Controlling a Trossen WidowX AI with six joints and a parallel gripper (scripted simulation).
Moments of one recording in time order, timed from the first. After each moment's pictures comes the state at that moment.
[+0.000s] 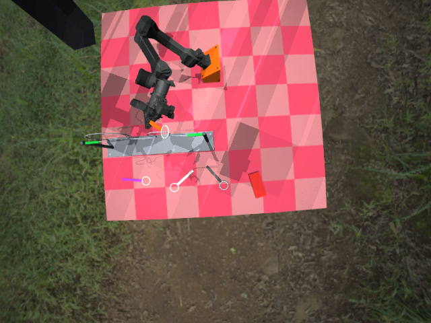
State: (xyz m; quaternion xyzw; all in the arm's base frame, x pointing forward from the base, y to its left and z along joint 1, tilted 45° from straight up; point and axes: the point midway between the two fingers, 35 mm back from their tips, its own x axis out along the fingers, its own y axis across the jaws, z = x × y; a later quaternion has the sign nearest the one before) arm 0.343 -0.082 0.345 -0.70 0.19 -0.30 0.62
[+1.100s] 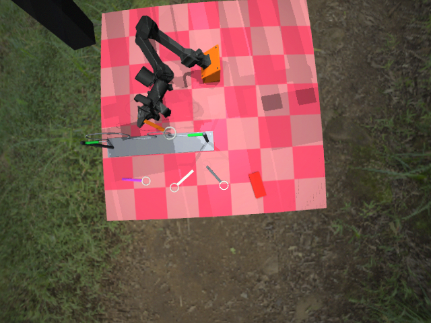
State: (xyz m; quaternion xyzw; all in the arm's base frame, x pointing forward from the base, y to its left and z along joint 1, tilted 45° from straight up) arm 0.346 -0.064 0.386 -0.89 0.12 -0.30 0.32
